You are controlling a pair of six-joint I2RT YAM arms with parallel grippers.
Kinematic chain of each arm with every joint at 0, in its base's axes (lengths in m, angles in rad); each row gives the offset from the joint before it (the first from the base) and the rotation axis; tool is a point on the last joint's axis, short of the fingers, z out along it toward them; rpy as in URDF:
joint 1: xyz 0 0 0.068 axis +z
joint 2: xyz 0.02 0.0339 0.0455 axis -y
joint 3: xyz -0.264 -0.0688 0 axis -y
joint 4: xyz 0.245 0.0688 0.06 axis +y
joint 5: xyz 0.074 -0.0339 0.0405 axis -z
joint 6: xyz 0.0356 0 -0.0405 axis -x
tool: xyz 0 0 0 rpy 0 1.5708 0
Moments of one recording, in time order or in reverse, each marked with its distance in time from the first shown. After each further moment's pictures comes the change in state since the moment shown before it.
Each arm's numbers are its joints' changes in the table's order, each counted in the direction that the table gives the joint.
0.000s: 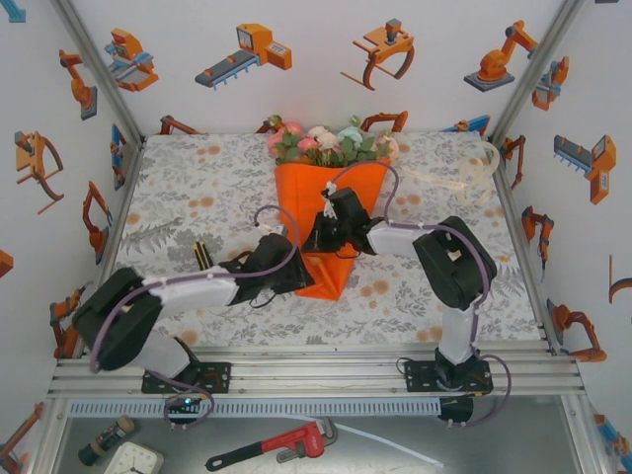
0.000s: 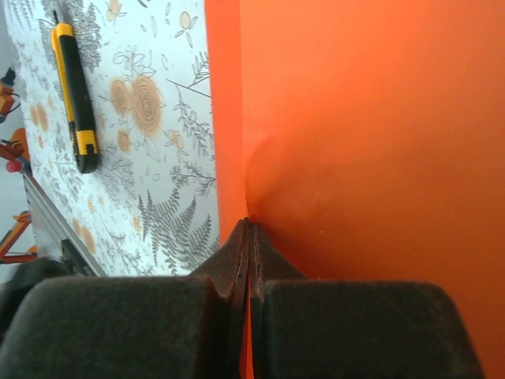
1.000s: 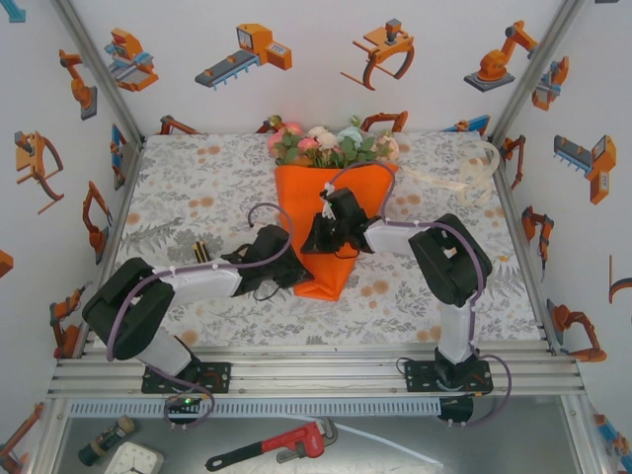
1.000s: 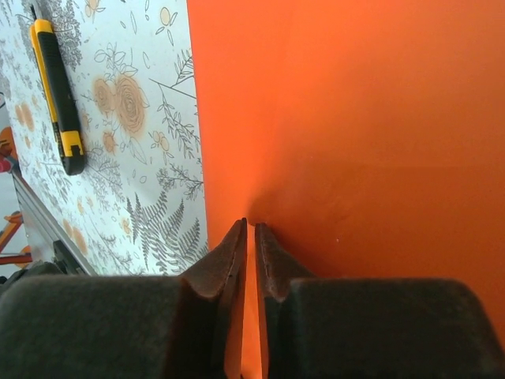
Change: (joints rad) left arm 0.065 -0.144 0.047 -0.087 0.134 0.216; right arm 0.000 -0.027 0.035 0.052 0.000 0.006
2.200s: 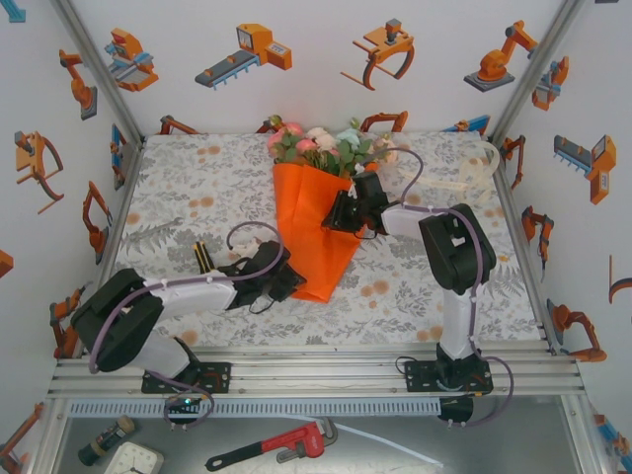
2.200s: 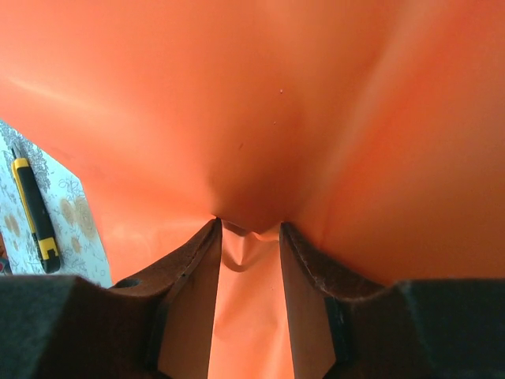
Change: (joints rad) left arm -0.068 0.111 -0.074 0.140 -0.264 0.279; right arm -0.186 -0.065 0.071 -0.018 0.073 0.027
